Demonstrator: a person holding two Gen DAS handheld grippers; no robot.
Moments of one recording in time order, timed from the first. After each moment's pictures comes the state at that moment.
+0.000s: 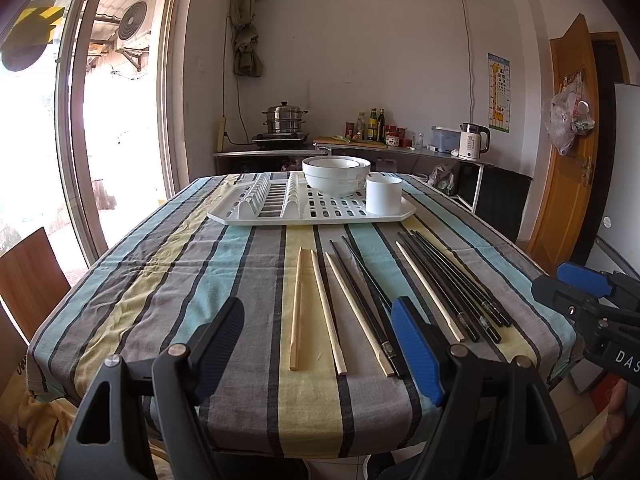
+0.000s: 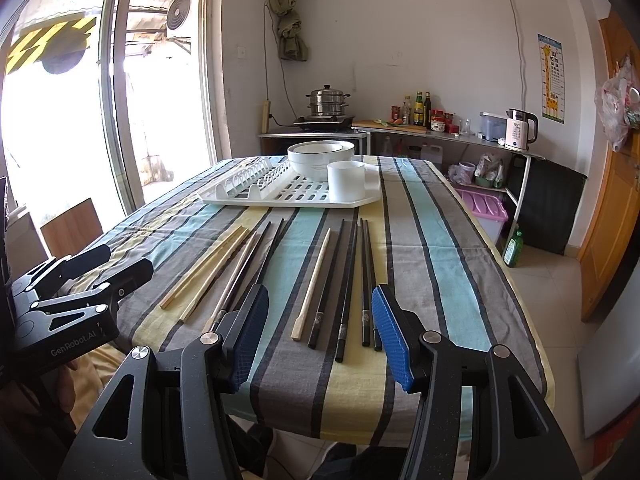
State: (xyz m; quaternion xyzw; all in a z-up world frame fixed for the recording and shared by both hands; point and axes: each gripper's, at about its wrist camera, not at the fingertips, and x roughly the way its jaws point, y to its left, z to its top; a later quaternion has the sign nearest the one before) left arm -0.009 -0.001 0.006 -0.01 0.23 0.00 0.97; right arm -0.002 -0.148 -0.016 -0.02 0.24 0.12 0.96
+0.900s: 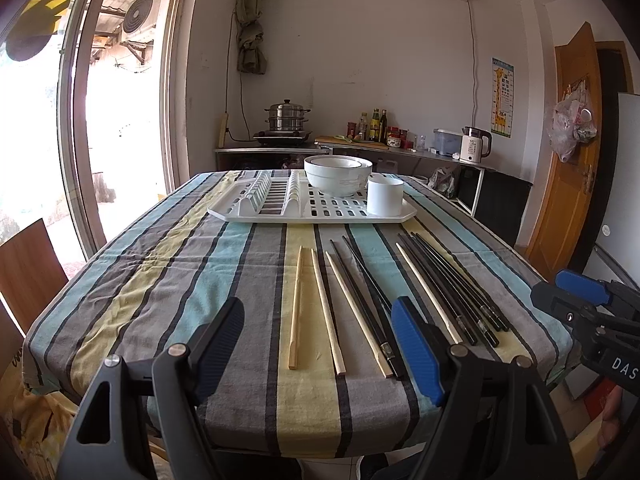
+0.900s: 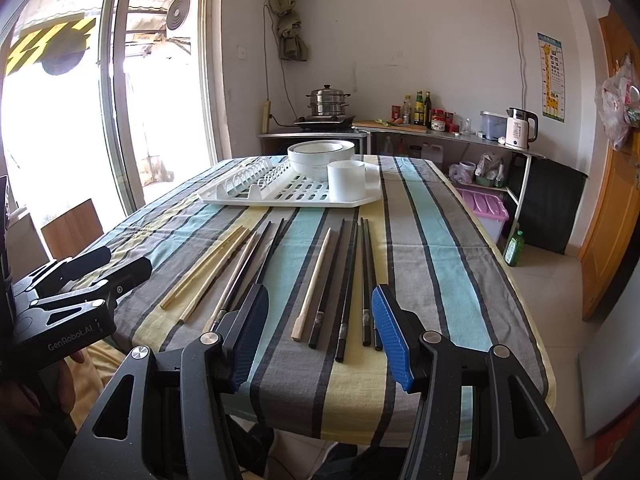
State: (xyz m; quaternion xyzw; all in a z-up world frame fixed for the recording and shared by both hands) left arm -0.009 0.003 0.006 -0.03 0.23 0.00 0.97; right arm -0.002 -0.148 -0.017 -0.02 0.24 0.12 0.96
